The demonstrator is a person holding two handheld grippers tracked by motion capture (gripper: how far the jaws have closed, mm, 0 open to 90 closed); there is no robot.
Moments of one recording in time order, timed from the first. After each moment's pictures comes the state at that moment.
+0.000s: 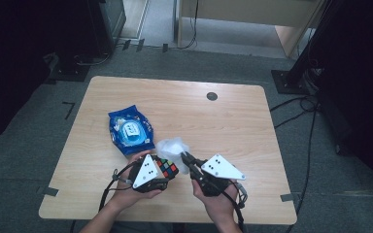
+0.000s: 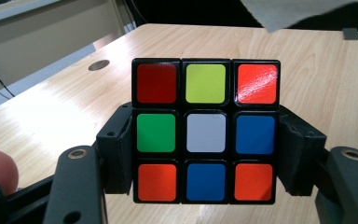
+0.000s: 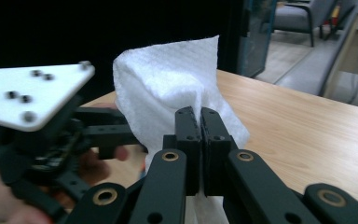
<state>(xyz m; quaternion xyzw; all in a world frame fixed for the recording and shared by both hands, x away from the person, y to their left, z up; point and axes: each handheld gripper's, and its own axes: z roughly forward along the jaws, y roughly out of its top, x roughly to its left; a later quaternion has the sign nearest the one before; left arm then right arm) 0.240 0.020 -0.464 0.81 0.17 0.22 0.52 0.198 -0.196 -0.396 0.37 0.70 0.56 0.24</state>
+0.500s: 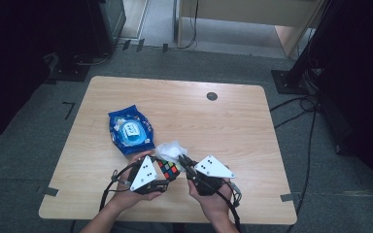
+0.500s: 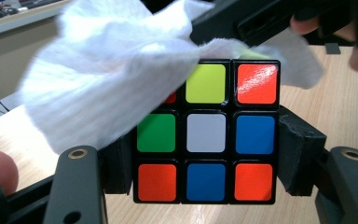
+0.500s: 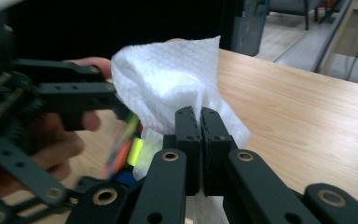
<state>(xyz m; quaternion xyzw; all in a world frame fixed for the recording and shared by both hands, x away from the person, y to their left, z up) 0.235 0.022 -0.457 0.80 0.16 0.21 0.54 0.208 -0.189 -0.423 0.39 0.72 0.53 0.24</state>
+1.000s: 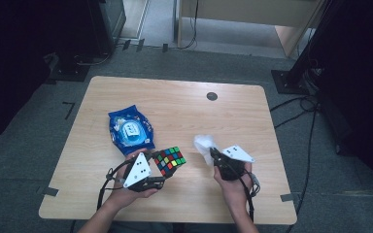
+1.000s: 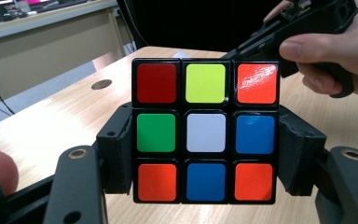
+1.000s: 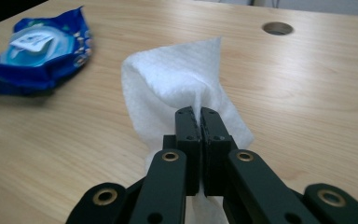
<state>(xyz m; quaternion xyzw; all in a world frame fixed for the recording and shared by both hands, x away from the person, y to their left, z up) 0.241 0.034 -0.452 0.78 0.17 0.21 0.56 0.254 -0.265 -0.468 0.51 0.69 0.44 0.25</state>
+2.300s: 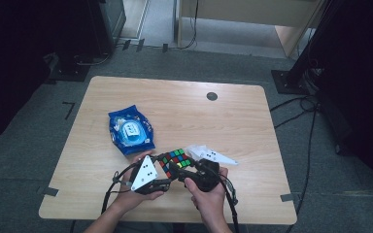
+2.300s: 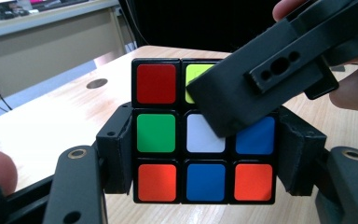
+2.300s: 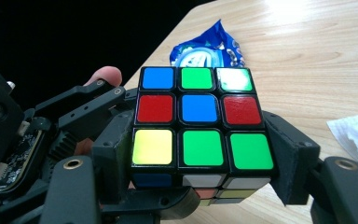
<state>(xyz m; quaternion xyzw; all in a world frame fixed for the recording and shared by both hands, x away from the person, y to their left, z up) 0.235 0.017 -0.461 0.78 0.18 0.21 0.56 0.227 -0.191 -0.440 0.51 0.65 0.56 0.03</state>
